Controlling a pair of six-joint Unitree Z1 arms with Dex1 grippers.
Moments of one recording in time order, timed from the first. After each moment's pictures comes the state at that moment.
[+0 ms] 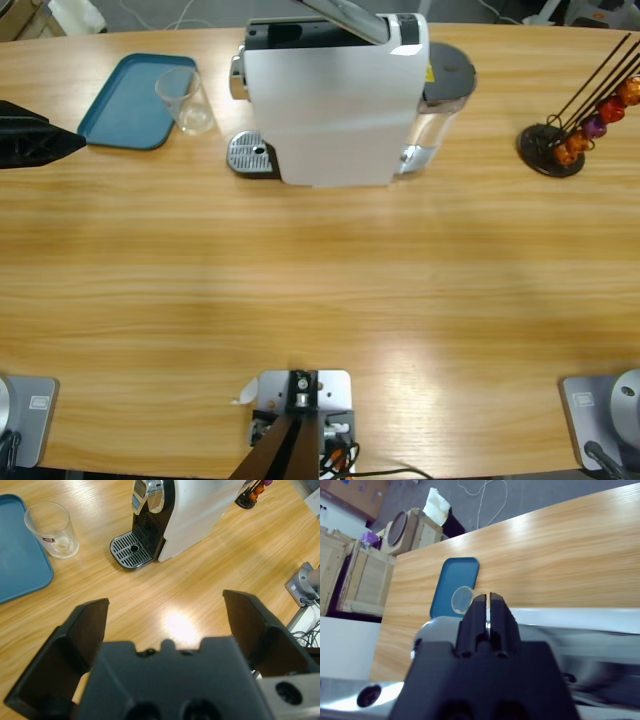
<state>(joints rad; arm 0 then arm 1) -0.62 1.11 -0.94 0.50 -0.19 -0.21 0.89 1.88 -1.61 0.33 -0.24 0.85</state>
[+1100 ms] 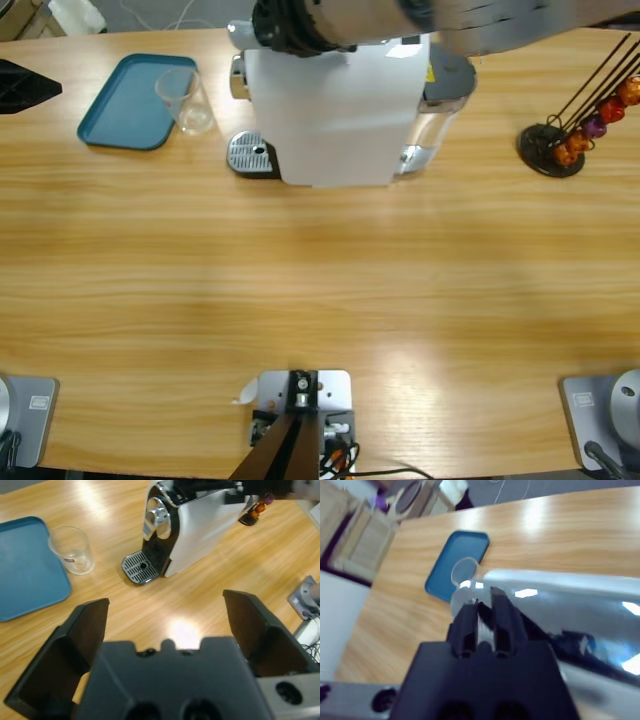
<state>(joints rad) -0.62 1.13 -1.05 0.55 -0.13 -0.21 0.94 1.82 -1.36 0.12 -0.19 0.66</state>
